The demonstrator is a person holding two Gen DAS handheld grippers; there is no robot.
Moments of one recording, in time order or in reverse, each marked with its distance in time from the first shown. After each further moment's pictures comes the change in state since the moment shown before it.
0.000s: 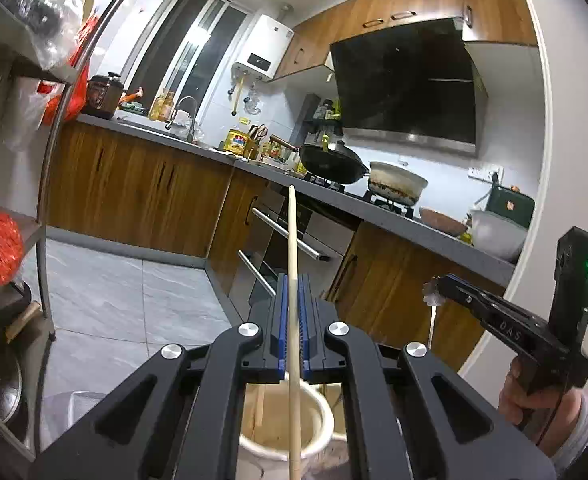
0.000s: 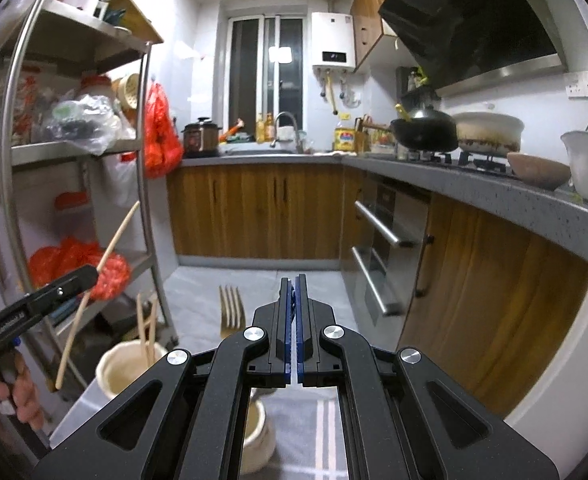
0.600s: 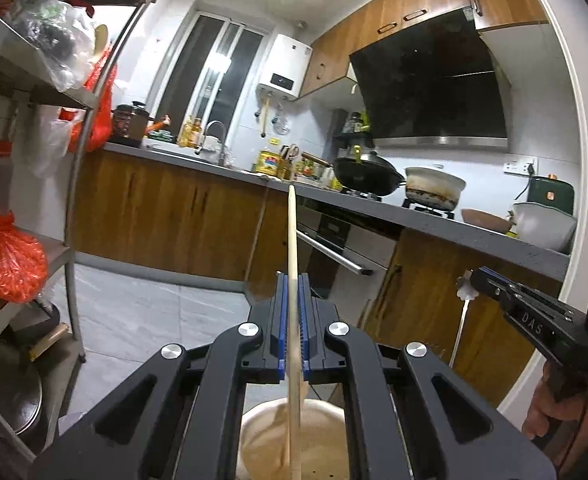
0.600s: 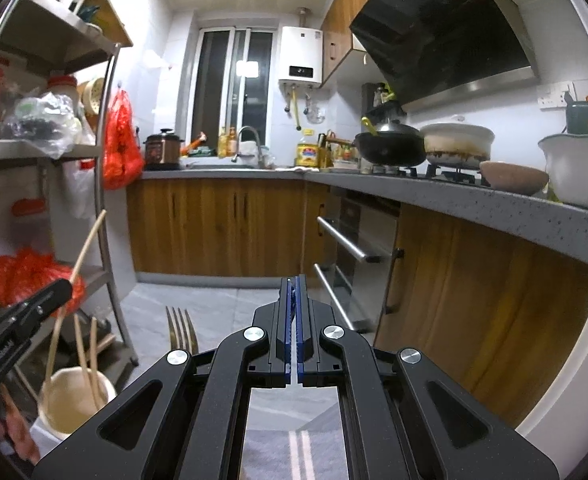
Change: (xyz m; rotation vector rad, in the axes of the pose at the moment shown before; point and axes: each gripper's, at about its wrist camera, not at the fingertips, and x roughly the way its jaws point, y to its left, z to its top) left arm 0.028 -0.006 -0.026 0.079 -0.089 0.167; right arm 0.032 0.001 -0.016 -0.010 -0.055 -0.145
